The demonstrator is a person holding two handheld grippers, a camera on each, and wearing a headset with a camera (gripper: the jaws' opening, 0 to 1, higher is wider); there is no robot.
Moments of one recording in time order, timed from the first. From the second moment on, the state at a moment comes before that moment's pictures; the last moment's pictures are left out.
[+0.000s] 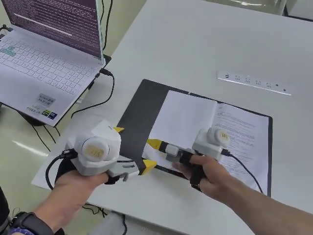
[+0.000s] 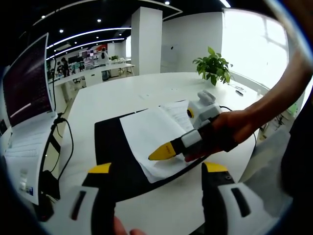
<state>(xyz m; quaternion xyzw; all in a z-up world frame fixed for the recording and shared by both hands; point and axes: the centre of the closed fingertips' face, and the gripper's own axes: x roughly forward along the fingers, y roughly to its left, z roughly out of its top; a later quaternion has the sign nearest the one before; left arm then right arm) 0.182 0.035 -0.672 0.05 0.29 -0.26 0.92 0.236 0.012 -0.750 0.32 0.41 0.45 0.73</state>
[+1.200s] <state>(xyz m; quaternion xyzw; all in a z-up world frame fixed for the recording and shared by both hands) 0.225 0.002 -0.740 0.04 0.33 -0.29 0.90 0.286 -0.116 -0.725 0.24 0.33 0.39 0.83</state>
